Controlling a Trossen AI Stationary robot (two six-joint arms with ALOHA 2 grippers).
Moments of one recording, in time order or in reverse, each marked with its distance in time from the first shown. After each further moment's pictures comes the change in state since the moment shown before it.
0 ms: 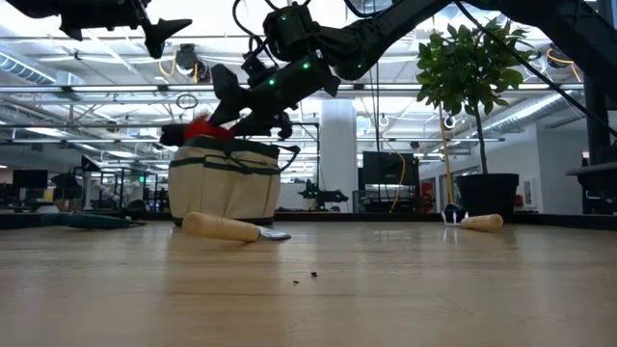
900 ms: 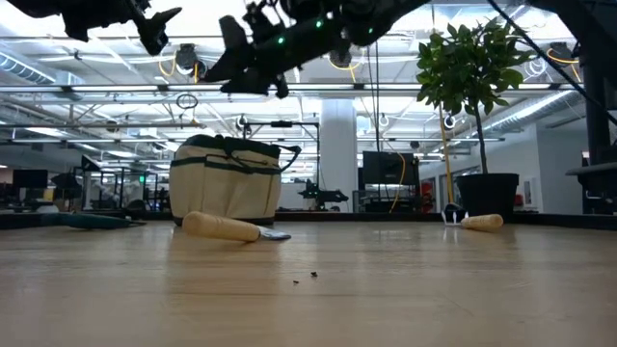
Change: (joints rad) left arm -0.022 0.000 0.000 -0.026 0.300 -0.067; right arm 0.032 -0.124 -0.002 -0.043 -0.100 -0.191
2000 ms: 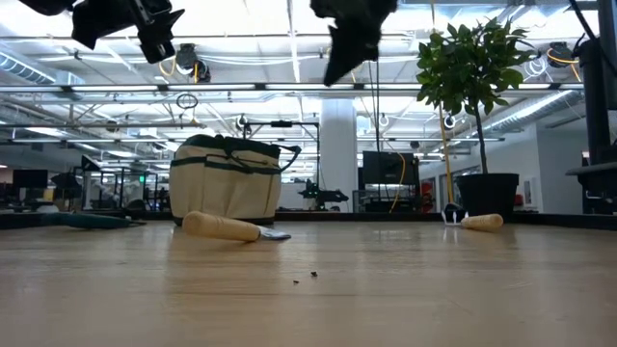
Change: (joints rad) left arm -0.236 -0.002 0.000 -0.366 -0.074 0.035; right arm 0.090 -0.330 0.002 -1.052 0.137 0.044
